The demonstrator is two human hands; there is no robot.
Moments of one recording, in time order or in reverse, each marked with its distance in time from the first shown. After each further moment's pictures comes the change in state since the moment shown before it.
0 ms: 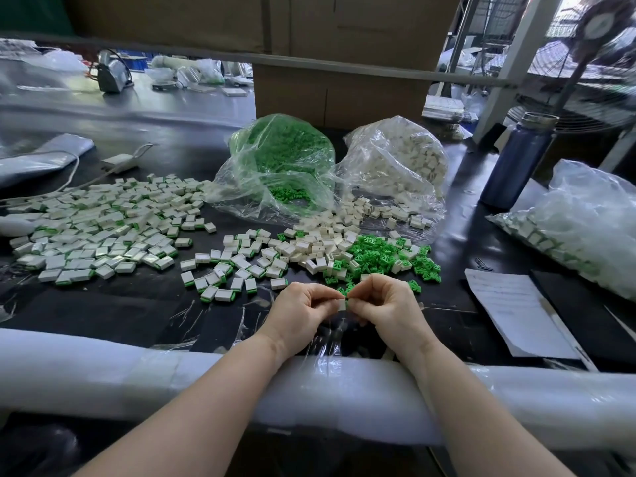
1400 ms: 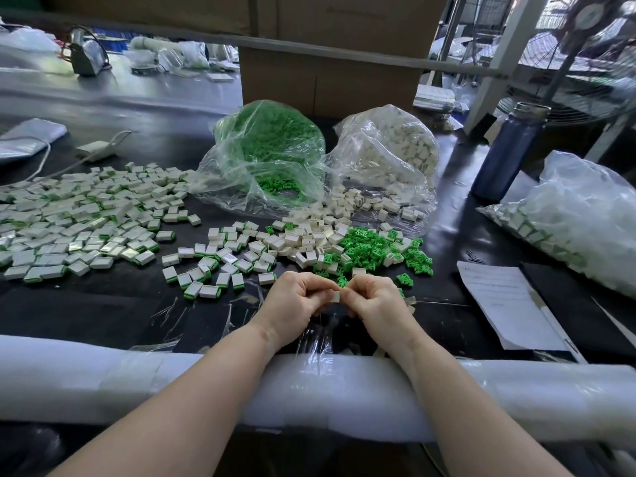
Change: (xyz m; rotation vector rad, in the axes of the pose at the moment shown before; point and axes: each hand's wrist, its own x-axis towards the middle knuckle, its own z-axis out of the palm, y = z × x) left_hand 0.013 -0.003 0.003 -0.089 -0.049 0.056; right_hand 0.006 0.007 0.005 -0.209 0.027 0.085
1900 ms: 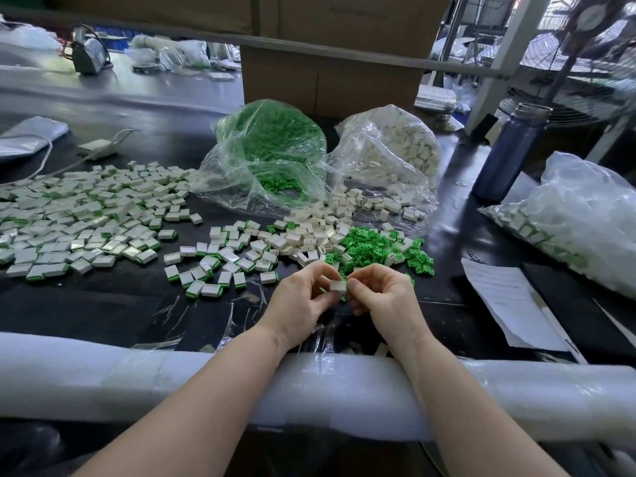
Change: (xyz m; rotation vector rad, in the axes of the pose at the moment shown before) left_hand 0.000 -0.003 0.005 0.091 0.036 0.037; right_hand -0.002 -0.001 -0.003 0.284 0.104 0.011
